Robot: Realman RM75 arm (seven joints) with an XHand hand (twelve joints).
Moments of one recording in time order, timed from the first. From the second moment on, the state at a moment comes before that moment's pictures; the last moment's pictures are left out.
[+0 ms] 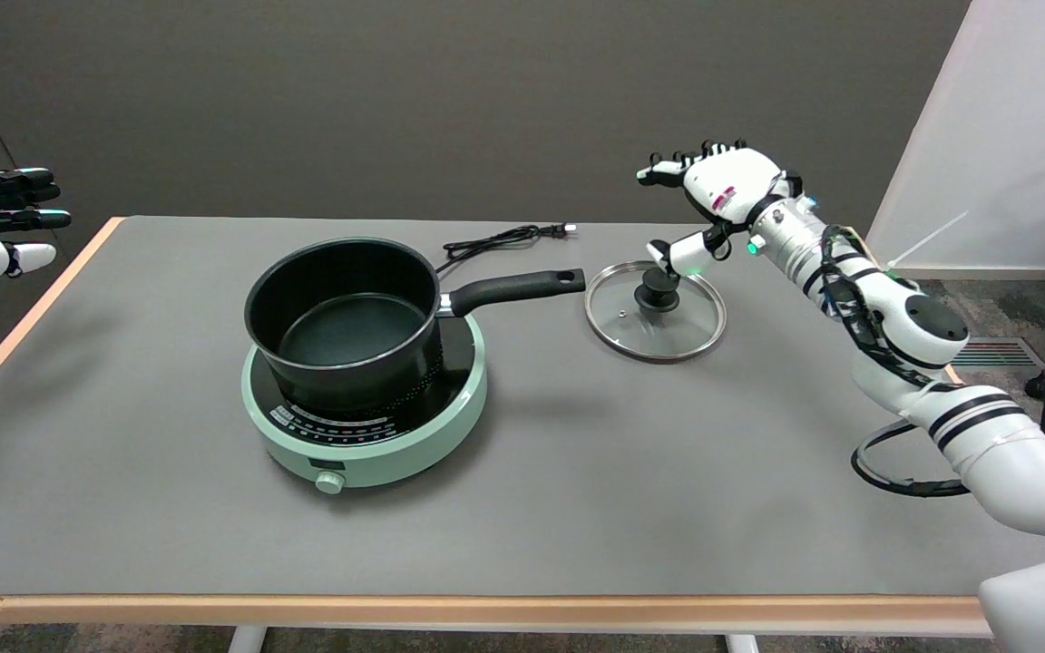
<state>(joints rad) 0.36 -1.02 -1.55 1.19 -0.93 0.26 1.29</state>
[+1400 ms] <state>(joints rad) 0.33 -1.06 -1.60 1.08 -0.94 0.25 1.33</state>
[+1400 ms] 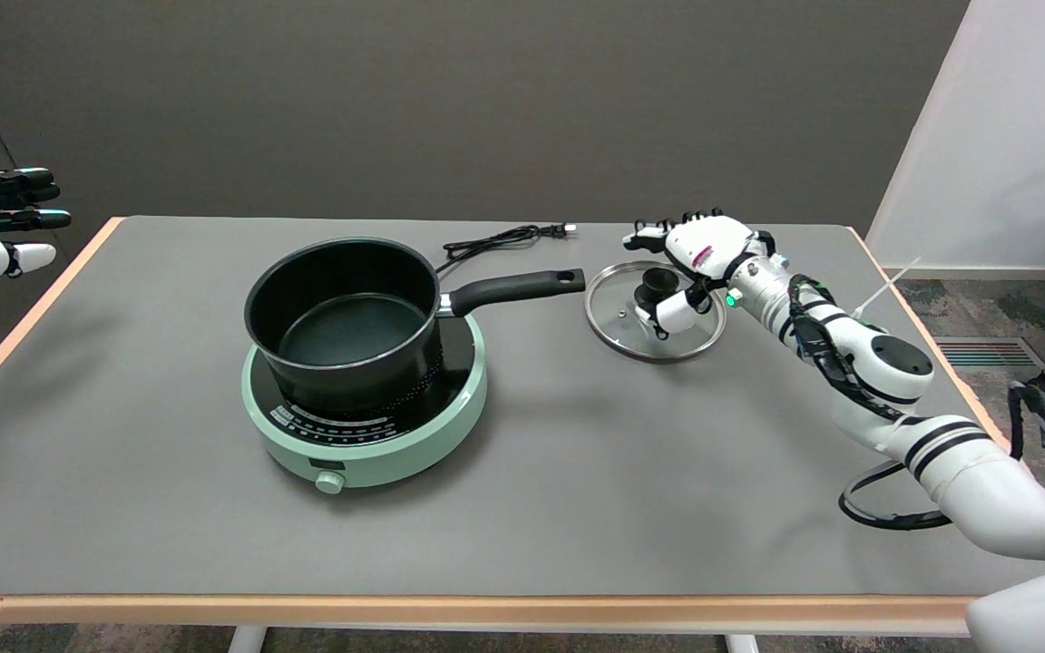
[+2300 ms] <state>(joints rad) 0.38 -1.06 -1.60 1.01 -0.99 0.26 1.34</state>
